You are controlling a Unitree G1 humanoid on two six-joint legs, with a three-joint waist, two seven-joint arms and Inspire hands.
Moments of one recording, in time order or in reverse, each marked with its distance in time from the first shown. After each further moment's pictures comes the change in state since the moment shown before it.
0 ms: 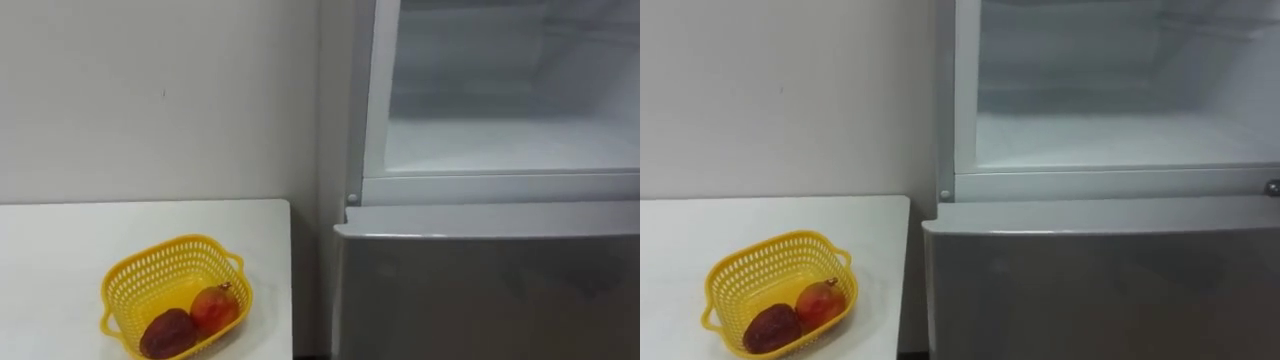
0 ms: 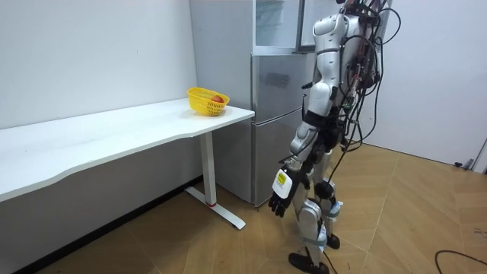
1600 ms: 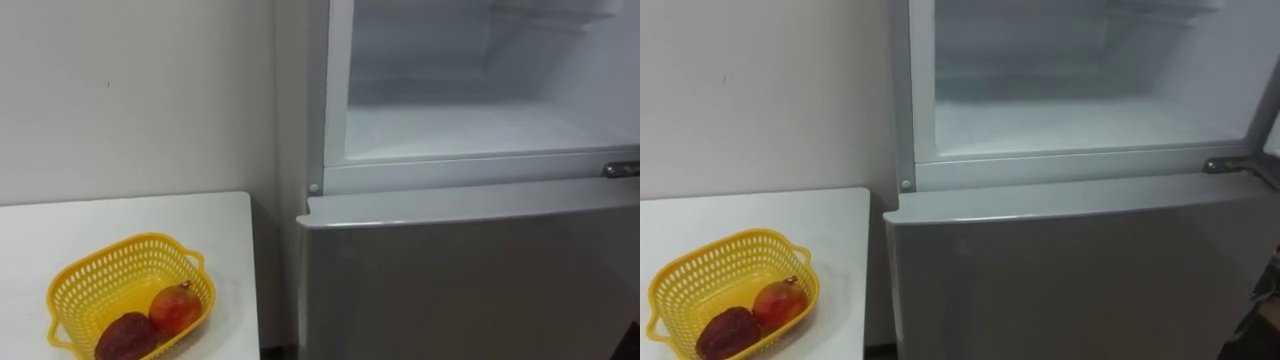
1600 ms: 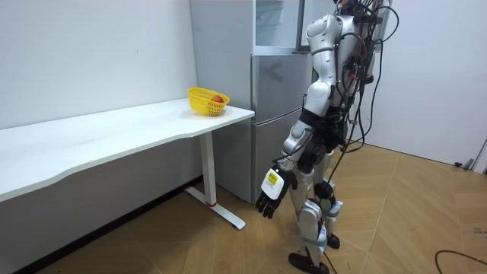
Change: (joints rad) left arm 0.087 0.010 0.240 -0.121 -0.026 -0.009 0.002; right arm -0.286 -0.060 -0.513 0.085 1.027 -0.055 -0.125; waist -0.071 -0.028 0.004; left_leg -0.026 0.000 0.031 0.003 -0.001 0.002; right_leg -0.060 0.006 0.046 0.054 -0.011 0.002
